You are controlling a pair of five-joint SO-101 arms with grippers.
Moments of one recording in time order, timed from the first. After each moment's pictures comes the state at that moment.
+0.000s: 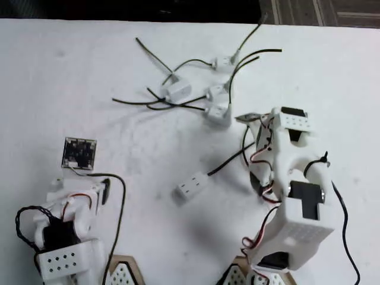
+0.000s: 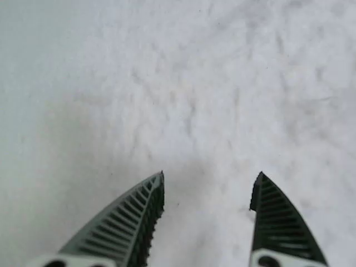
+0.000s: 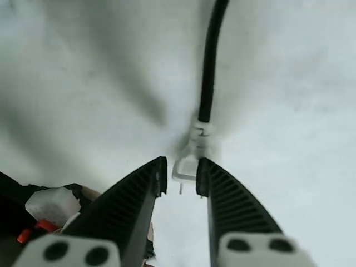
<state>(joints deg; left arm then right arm) -20.4 -88.5 86.0 63.4 -20.4 6.7 15.1 18.4 87.0 40.7</state>
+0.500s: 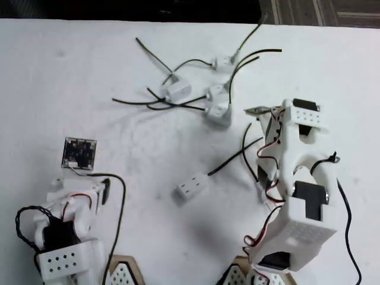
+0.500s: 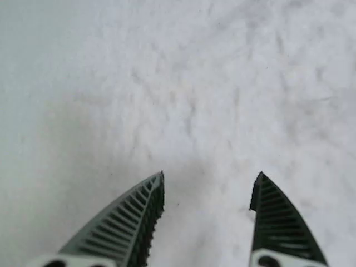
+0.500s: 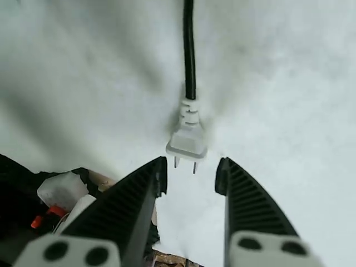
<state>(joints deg) -20.4 -88.5 86.0 63.4 -20.4 9.1 13.7 11.7 94.9 40.9</state>
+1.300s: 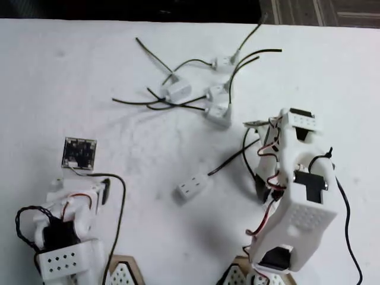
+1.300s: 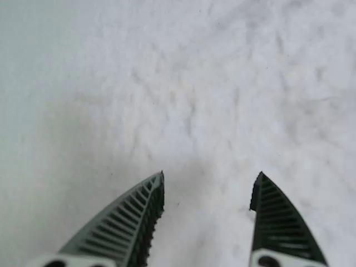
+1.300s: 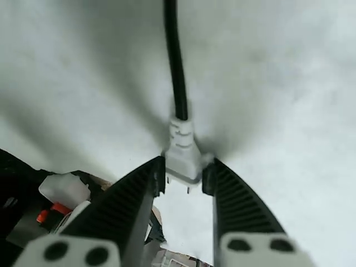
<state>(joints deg) -20.4 -88.5 86.0 63.4 -20.4 10.0 23.0 14.4 91.4 40.8</state>
